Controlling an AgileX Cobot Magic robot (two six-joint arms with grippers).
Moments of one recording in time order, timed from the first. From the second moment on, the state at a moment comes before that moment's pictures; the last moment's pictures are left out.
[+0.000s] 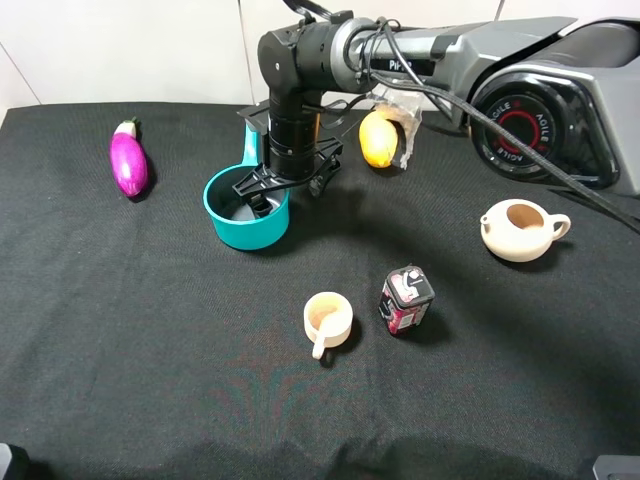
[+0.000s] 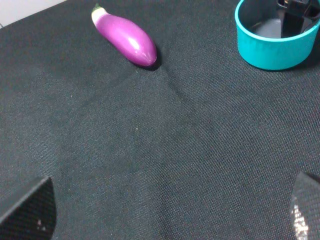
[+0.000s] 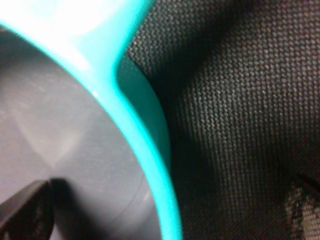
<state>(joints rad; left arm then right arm) -0.13 -0.01 -0.50 -0.04 1.06 0.22 0.75 2.50 -2.02 0.09 1.07 0.01</state>
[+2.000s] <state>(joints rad) -0.13 -0.01 -0.50 -0.04 1.06 0.22 0.75 2.49 -2.17 0.12 1.21 0.01</state>
